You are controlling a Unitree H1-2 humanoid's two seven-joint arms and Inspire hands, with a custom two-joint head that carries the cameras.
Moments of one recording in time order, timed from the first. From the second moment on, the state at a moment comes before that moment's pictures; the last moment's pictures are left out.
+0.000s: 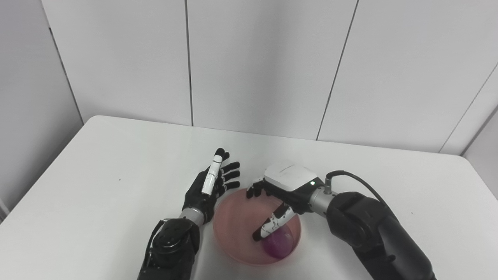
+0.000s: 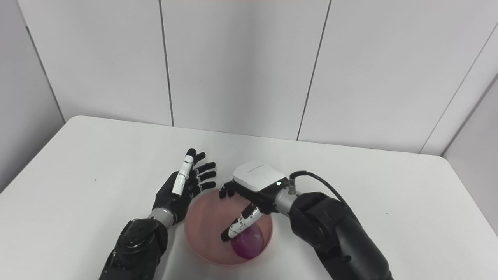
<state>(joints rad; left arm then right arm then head) -0.34 -0.09 0.02 0.11 -0.15 0.41 0.01 -0.64 -0.33 0.50 -0.09 -0.84 0.00 0.62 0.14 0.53</state>
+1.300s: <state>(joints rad) -0.33 -0.08 0.02 0.10 -0.15 0.41 0.00 -0.26 0.02 -0.04 0.00 -0.02 0.19 0.17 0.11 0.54</state>
